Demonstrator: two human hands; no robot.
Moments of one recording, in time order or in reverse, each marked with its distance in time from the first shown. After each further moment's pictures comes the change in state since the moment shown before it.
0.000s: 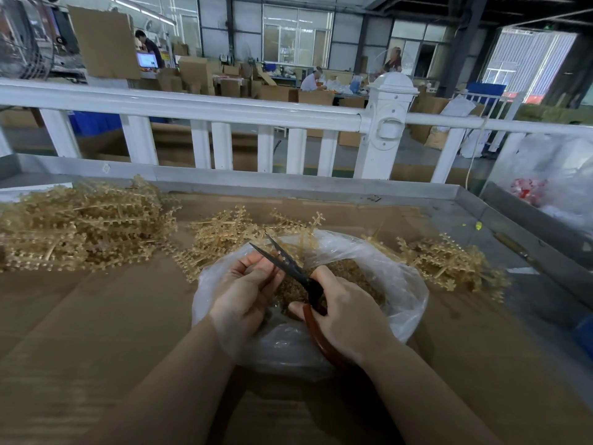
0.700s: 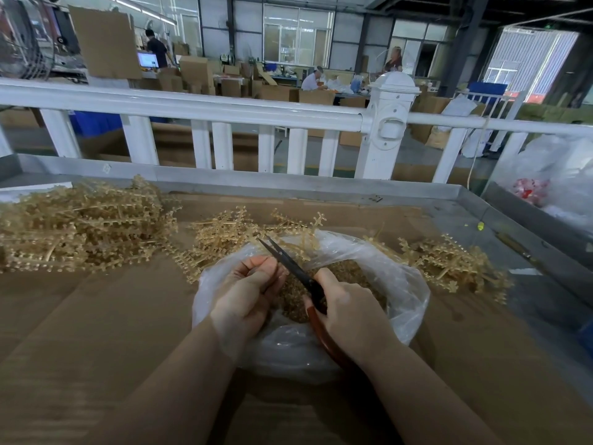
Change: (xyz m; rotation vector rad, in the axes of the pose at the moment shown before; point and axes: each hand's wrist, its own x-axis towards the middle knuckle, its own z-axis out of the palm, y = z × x) left_hand 0.007 -0.004 -0.004 -0.018 -0.008 -0.022; right_hand 0.003 0.001 -0.002 -0.156 0.034 -0.074
